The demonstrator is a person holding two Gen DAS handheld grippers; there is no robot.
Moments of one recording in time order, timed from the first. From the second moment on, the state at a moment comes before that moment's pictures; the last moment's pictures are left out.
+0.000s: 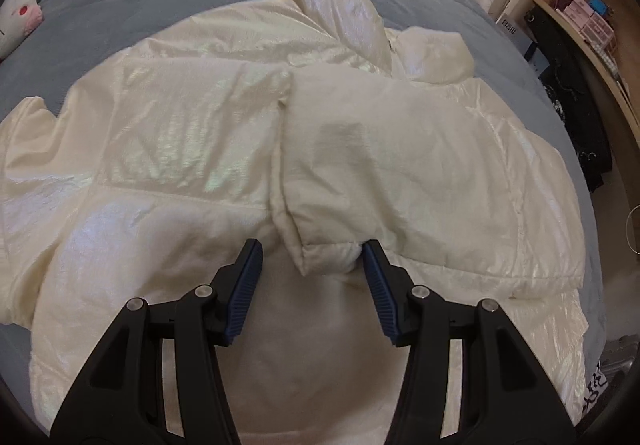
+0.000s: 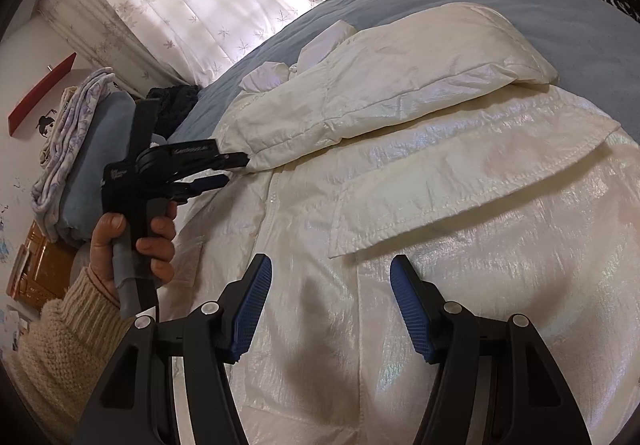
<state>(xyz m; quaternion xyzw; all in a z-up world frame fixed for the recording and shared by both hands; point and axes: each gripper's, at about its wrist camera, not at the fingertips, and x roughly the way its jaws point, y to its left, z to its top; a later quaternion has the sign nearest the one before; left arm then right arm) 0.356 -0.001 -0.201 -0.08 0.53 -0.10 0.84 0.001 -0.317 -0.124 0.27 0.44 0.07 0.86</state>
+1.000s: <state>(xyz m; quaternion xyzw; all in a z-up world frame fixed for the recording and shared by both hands) 0.328 0.014 -0.120 -0.05 0.39 -0.07 0.92 0.071 -0.413 -0.021 0.15 0.41 -0.09 0.89</state>
